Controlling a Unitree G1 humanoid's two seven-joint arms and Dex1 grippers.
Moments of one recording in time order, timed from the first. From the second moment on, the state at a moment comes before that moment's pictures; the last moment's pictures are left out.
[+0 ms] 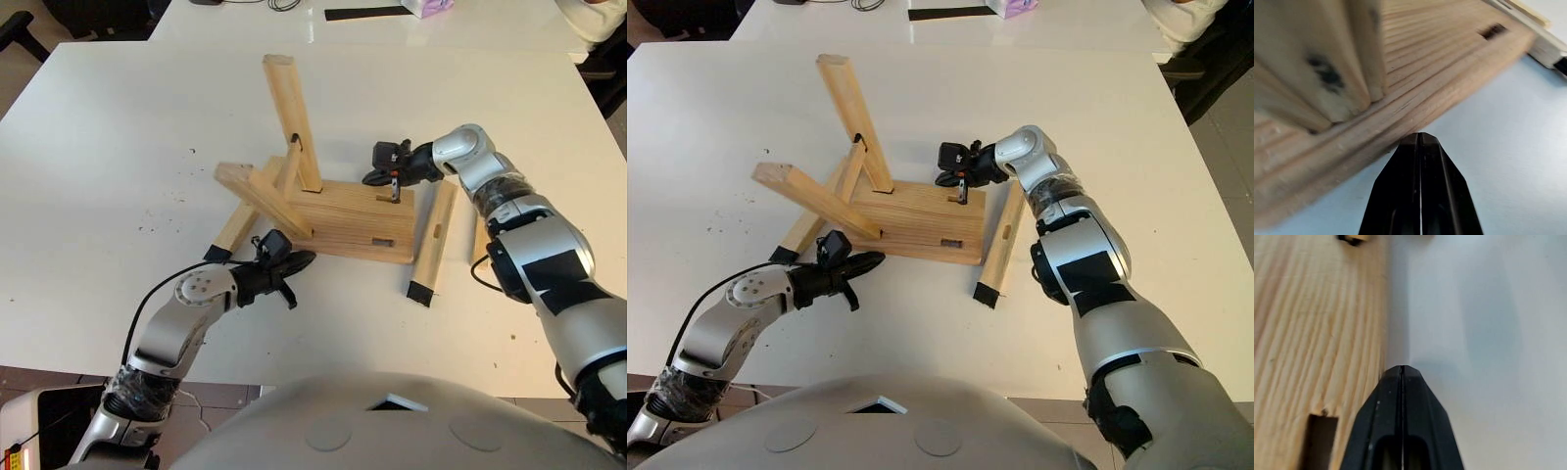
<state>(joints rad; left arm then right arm) 0.17 0.53 -0.20 -0.33 -0.33 0.51 -0.62 -0.95 -0.30 0.35 1.23 -0.24 -0.28 1.15</state>
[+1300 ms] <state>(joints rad) -0.13 0.38 -0.15 0.05 -0.19 0.36 -0.59 -0.33 -0.53 0.25 0.21 -0.04 0.17 1.10</state>
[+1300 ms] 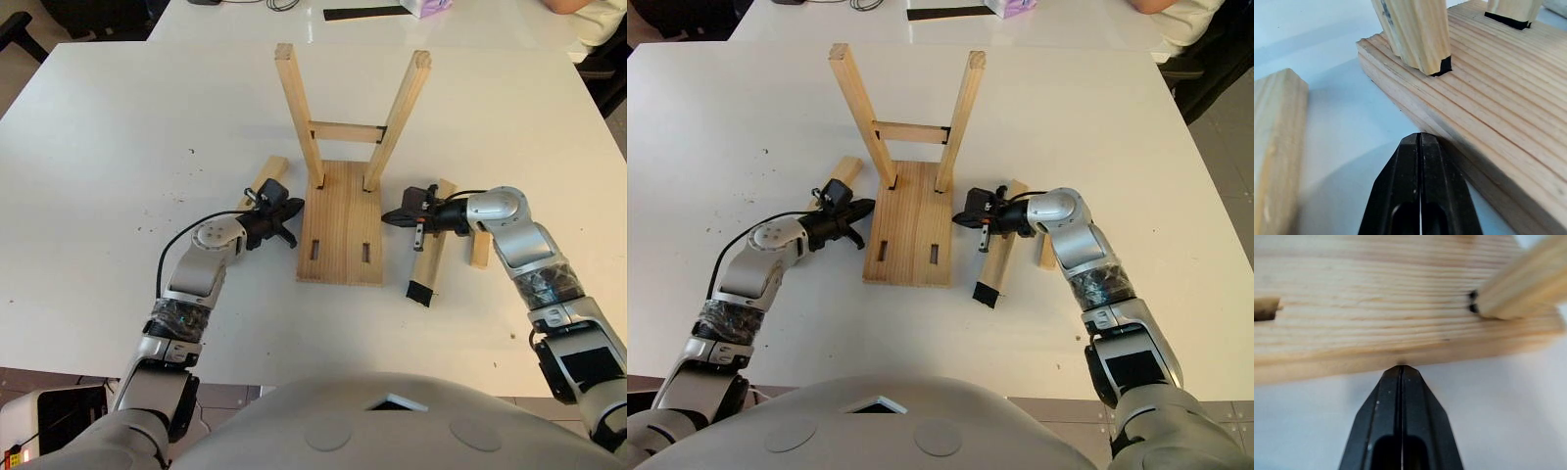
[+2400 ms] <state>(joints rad) 0.24 0.08 0.26 -0.92 -0.78 0.52 0.03 0.24 -0.51 -0.25 -0.62 0.21 1.05 0.50</state>
